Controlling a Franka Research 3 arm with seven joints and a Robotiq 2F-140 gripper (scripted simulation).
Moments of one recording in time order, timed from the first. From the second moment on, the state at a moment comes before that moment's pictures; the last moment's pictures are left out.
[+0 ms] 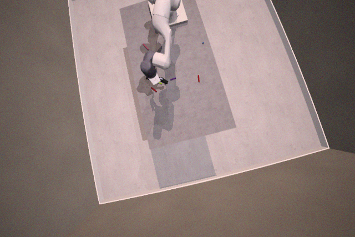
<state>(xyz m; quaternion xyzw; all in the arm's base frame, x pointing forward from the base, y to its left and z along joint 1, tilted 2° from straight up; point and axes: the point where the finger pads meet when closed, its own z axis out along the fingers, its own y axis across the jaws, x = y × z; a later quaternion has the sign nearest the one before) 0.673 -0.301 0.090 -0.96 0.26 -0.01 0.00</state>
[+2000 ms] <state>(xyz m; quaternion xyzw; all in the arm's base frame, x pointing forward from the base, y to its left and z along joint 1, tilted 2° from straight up) 0.667 -0.275 0.080 -0.72 0.69 -0.01 0.01</state>
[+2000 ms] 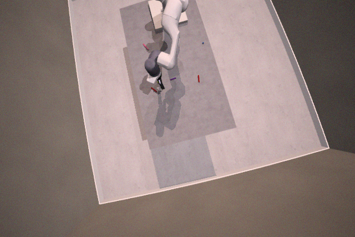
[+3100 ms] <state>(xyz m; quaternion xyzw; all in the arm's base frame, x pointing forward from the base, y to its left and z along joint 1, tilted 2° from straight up) 0.663 -0.262 0.076 -0.52 0.86 -0.01 0.01</state>
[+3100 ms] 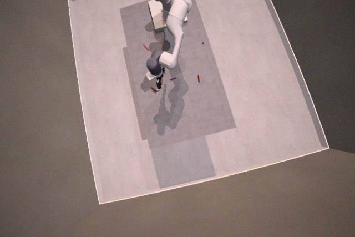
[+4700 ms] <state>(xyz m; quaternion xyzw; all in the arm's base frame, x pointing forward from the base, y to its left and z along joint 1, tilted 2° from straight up) 0.654 -0.246 0.070 -0.16 0.99 0.00 0.01</state>
